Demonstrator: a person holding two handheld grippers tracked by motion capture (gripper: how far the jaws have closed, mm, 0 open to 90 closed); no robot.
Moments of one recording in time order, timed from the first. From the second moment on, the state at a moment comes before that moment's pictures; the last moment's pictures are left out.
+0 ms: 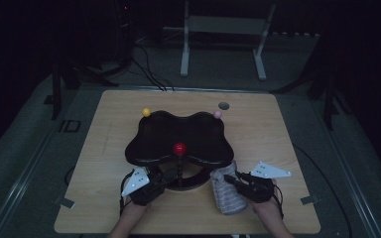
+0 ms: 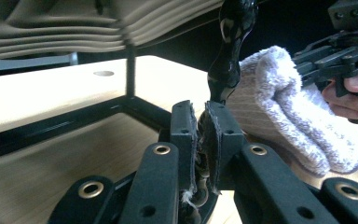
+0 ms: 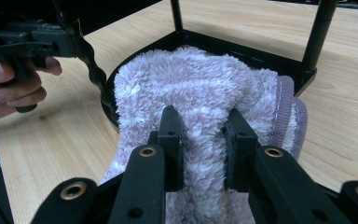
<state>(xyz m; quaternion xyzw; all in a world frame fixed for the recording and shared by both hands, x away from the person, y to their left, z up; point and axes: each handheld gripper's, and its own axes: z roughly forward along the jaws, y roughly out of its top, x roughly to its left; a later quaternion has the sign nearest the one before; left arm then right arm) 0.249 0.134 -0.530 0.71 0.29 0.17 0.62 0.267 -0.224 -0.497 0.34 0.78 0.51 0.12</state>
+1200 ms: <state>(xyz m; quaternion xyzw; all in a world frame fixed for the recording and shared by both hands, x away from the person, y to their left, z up) 0.247 0.064 -0.537 0.72 0.25 0.19 0.61 0.268 -0.240 -0.498 0.36 0.76 0.52 0.12</state>
